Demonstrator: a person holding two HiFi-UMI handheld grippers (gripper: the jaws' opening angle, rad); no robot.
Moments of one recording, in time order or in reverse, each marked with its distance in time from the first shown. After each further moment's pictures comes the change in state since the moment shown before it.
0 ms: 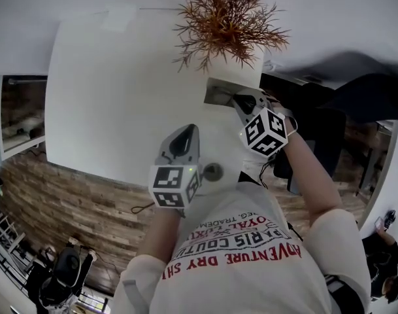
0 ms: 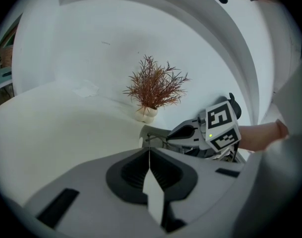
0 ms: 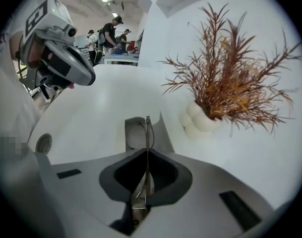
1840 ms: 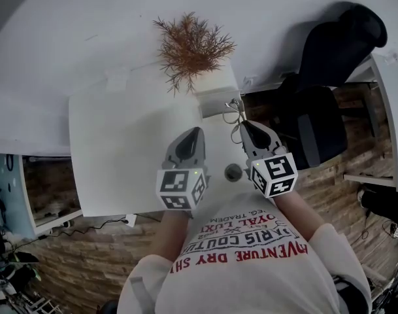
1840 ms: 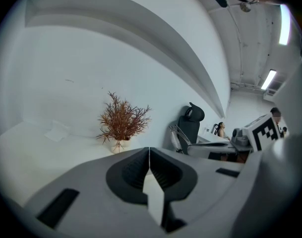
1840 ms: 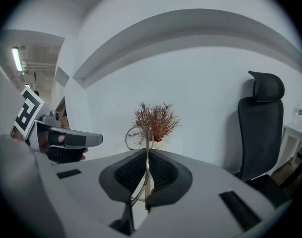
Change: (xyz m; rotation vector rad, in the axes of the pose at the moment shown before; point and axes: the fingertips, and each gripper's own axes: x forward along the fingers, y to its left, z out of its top) left arm -0.072 -0.044 0.070 0.315 -0.203 -0.285; right arm -0.178 0.055 0.049 0.931 -0.523 -0.605
